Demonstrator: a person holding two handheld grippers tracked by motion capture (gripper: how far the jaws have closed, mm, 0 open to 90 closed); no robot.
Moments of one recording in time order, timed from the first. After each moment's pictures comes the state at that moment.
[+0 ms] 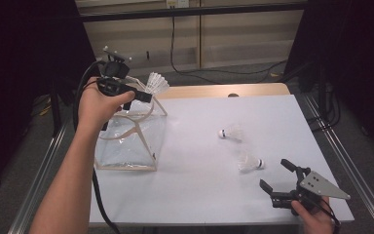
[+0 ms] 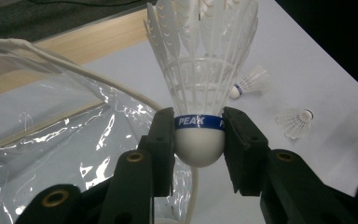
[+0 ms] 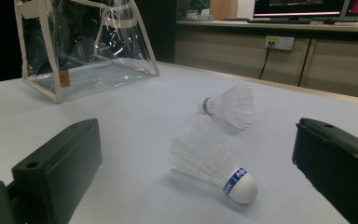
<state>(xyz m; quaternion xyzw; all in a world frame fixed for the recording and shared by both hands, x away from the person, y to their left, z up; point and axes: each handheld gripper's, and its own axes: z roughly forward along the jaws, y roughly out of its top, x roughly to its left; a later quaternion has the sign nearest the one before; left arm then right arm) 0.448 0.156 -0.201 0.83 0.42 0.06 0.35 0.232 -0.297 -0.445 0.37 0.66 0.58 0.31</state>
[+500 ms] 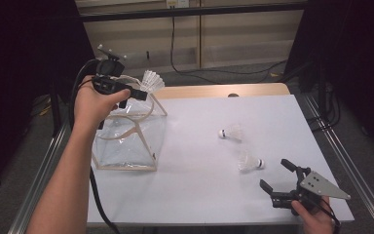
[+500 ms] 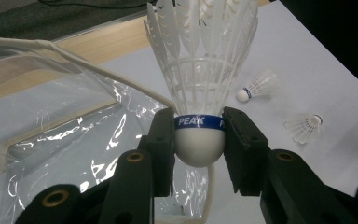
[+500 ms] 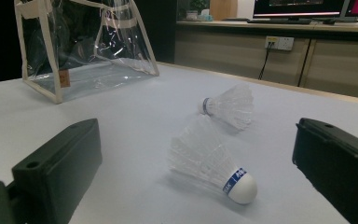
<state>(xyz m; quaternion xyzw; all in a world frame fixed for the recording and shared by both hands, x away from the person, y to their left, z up) 0.451 0.166 -0.199 0.83 0.44 0.07 0.35 0.232 -0.297 -0.445 0.37 0.66 0.57 0.31</state>
